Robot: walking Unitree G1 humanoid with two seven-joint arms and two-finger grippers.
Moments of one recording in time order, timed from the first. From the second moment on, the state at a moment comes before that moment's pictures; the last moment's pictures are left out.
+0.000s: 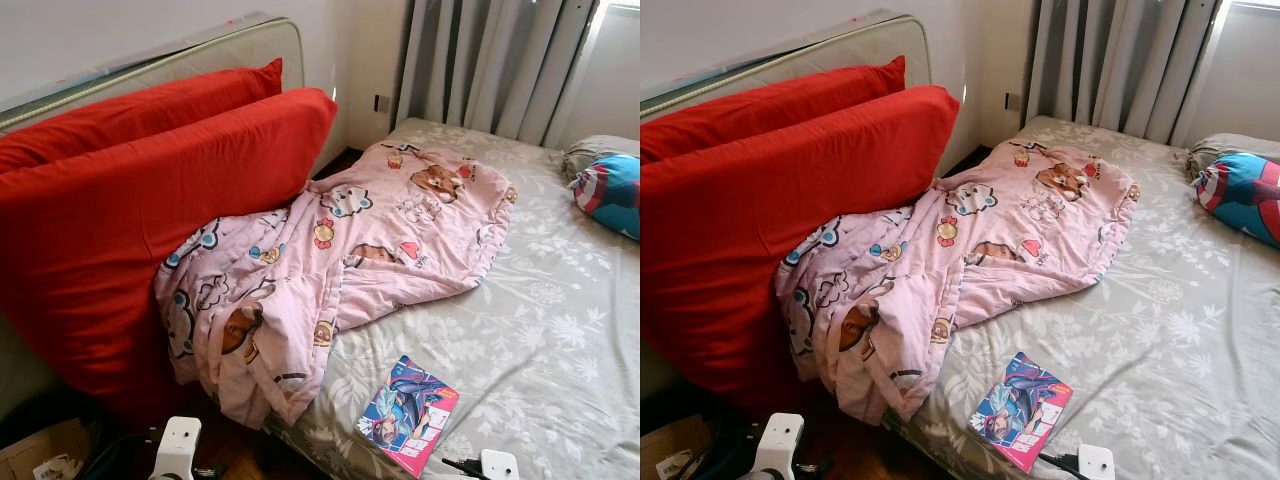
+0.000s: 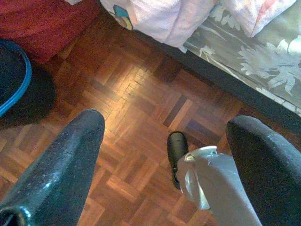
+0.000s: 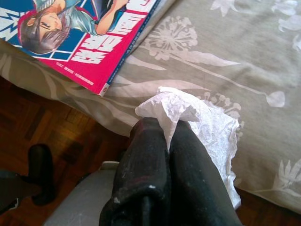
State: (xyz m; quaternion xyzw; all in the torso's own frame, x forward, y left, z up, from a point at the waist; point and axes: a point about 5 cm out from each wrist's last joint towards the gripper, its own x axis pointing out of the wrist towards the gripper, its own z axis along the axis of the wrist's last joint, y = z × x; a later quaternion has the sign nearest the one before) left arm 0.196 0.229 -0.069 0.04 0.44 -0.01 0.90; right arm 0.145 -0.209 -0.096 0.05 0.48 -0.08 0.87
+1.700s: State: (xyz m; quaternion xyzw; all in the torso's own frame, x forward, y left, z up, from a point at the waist) left arm 0.204 0.221 -0.066 0.03 0.44 -0.02 0.90; right arm 0.145 -0.212 -0.095 0.04 0.48 -0.06 0.88
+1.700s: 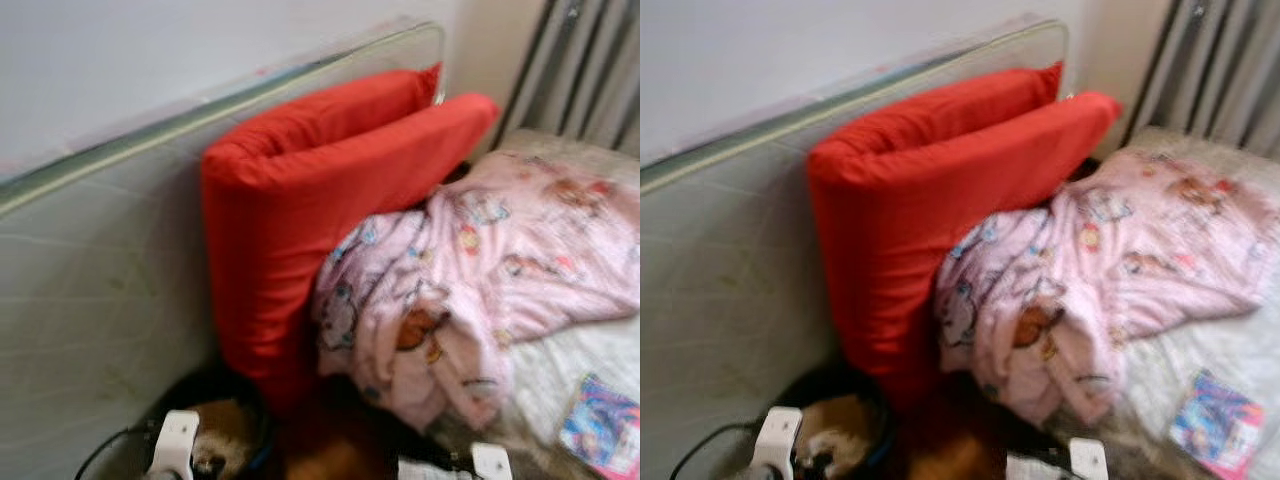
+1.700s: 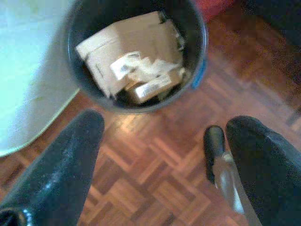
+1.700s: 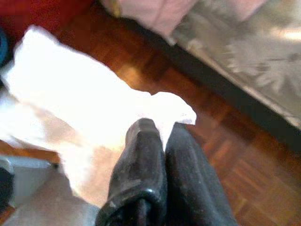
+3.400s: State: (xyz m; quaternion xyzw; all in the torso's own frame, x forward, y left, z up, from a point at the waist) left arm 0.195 0.228 -0.070 0.04 0.46 -0.02 0.89; right arm 0.146 -0.207 -0.096 0.05 0.48 -0.05 0.88
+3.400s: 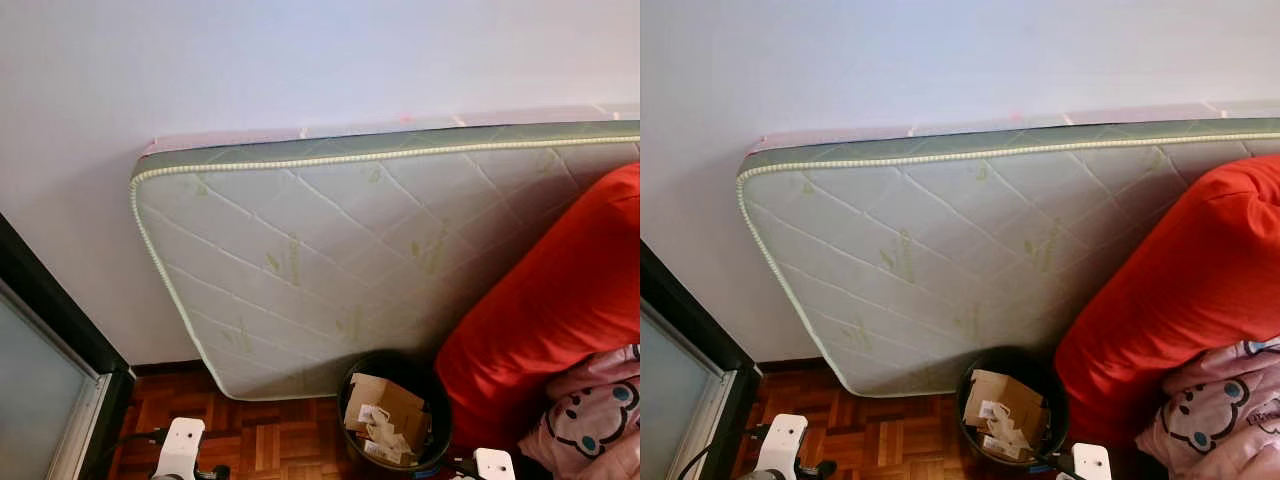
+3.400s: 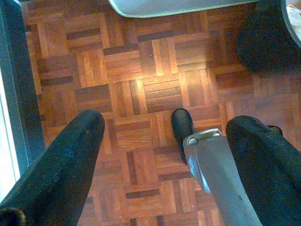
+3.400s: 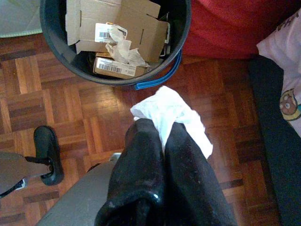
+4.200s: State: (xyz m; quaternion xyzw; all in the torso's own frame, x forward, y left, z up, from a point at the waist) left arm 0.202 0.221 -0.068 0.04 0.45 -0.03 0.89; right arm 0.147 -0.216 -0.093 0.04 0.47 -0.06 0.88
